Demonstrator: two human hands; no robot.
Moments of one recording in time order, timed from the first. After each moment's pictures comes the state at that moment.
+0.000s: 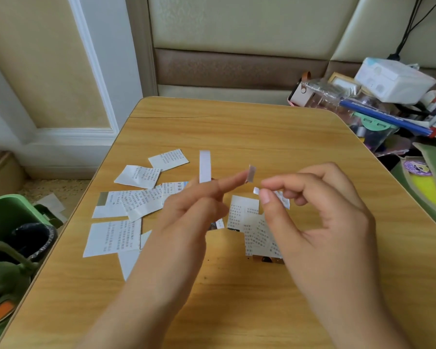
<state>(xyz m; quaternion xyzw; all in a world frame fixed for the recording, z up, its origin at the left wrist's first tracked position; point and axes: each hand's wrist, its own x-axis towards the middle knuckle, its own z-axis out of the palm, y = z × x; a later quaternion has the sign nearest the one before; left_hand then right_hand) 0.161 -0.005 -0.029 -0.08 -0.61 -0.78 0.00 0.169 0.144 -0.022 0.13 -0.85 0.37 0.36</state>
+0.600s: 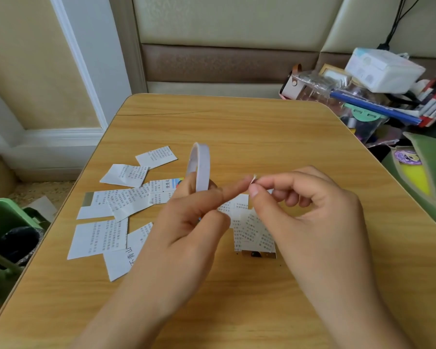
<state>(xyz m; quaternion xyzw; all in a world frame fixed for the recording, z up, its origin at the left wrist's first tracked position) 0.165 0.007 -0.026 -0.16 -0.75 -0.65 0.03 0.169 0.146 -0.018 0.05 -0.83 0.48 0.27</state>
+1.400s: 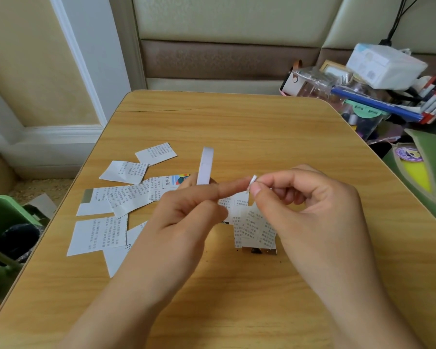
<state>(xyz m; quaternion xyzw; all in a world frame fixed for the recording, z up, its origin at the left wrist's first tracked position) 0.161 0.001 -0.031 -0.16 -0.70 -0.70 -0.02 0.167 0.150 -0.017 0.06 -0.82 0.53 0.22</state>
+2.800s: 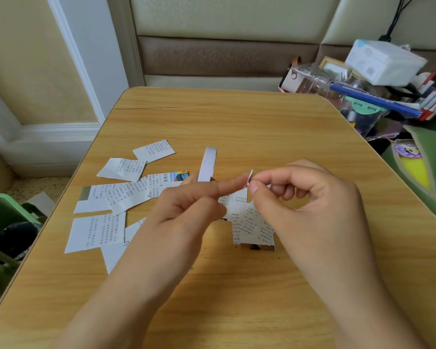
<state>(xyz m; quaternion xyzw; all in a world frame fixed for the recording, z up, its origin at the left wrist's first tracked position) 0.164 0.006 -0.025 -0.10 -0.68 -0.72 -0.05 0.167 0.153 -0.020 0.07 -0.84 0.48 0.24</state>
